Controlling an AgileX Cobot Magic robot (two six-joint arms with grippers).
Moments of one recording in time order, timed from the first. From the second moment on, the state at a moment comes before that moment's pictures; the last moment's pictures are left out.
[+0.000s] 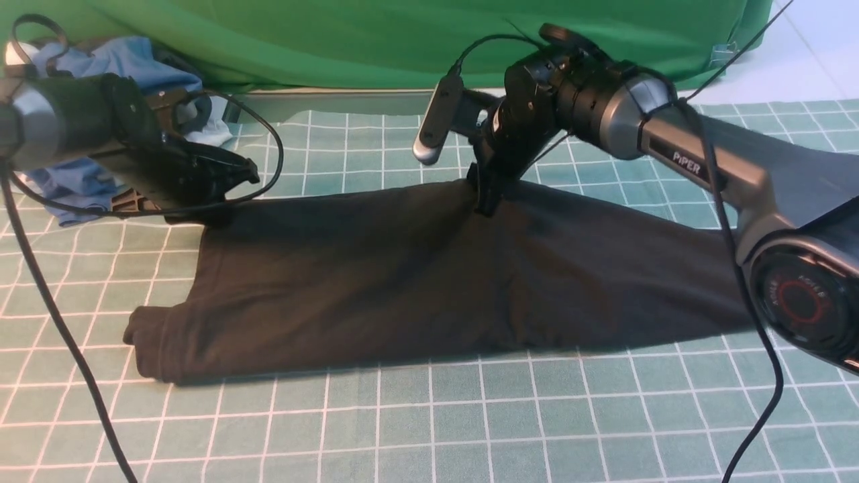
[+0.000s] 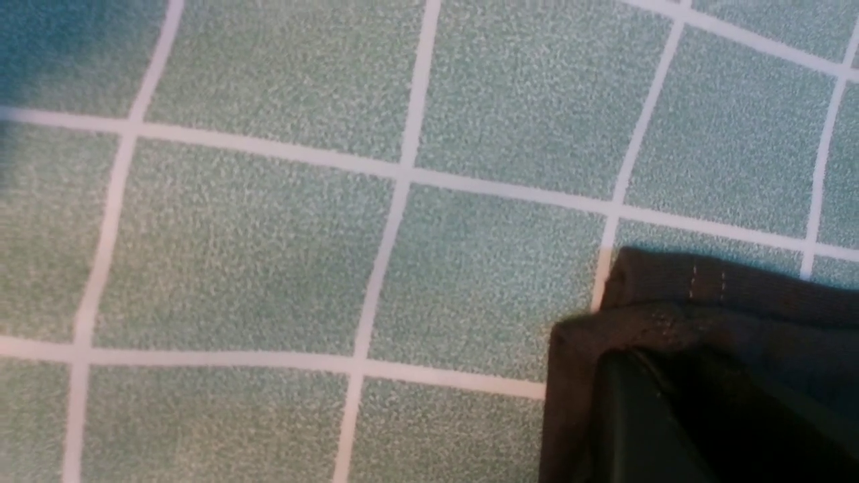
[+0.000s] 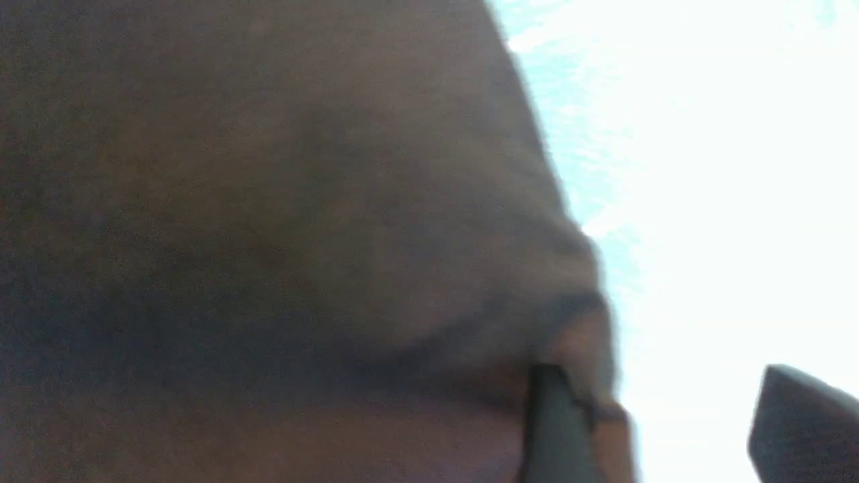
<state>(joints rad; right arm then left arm) 0.48 2.41 -2.14 -0.17 0.82 -0.54 0.02 2.07 -1.45 -0.13 0.53 -0.06</state>
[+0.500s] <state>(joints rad) 0.24 2.05 -2.08 -0.19 1.20 -0.13 0.02 1.67 -1.42 -0.09 0.64 -0.12</state>
